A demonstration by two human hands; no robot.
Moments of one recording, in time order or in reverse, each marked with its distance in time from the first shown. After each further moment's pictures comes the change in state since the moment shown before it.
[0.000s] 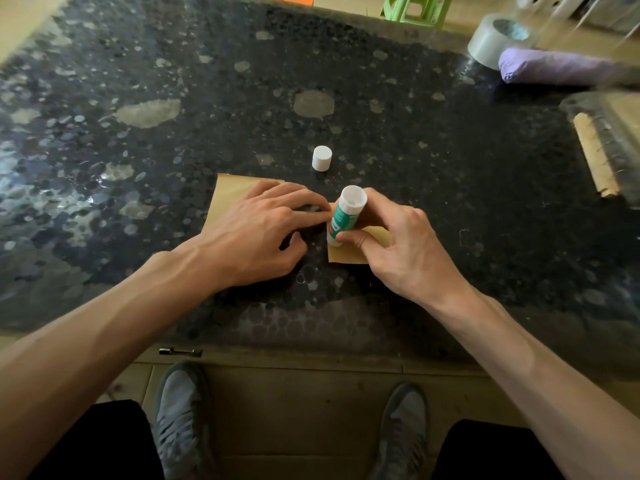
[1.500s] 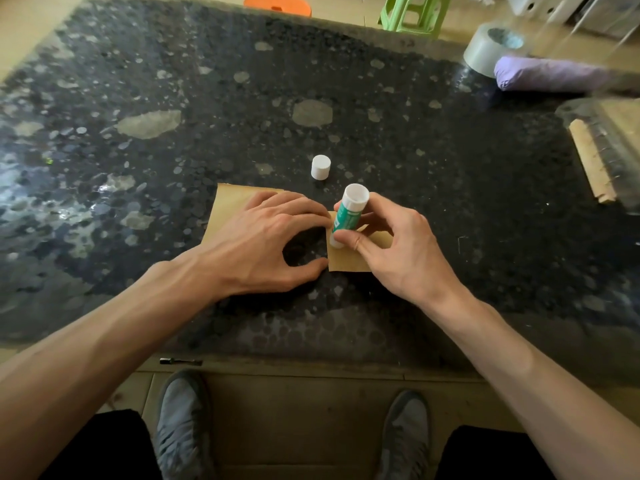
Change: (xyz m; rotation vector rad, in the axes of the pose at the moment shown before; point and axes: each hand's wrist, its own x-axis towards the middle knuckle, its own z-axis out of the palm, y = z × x) left_hand 0.001 0.007 -0.004 -0.073 0.022 -0.035; right_hand 0.006 0.000 0.000 0.074 0.044 0.113
